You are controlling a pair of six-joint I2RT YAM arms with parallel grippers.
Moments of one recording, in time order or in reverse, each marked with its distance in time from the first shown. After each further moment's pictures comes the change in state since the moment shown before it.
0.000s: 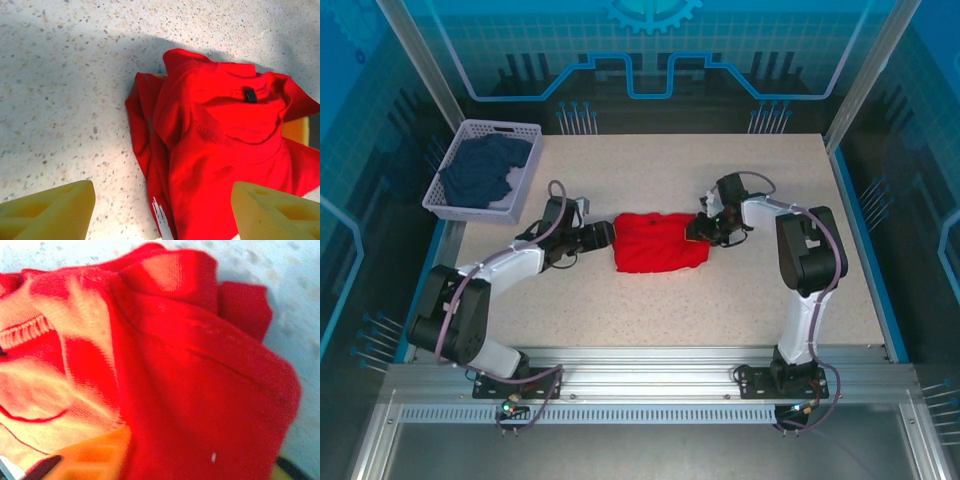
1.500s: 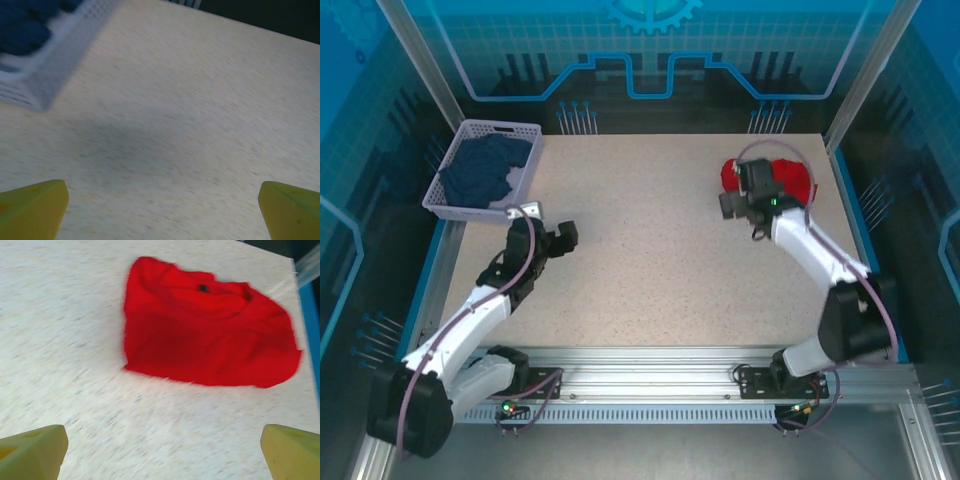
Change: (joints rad) left arm 0.040 -0.510 -0.223 -0.039 -0.537 0.168; right arm 0.043 -0.568 -0.207 0.064 0.900 -0.370
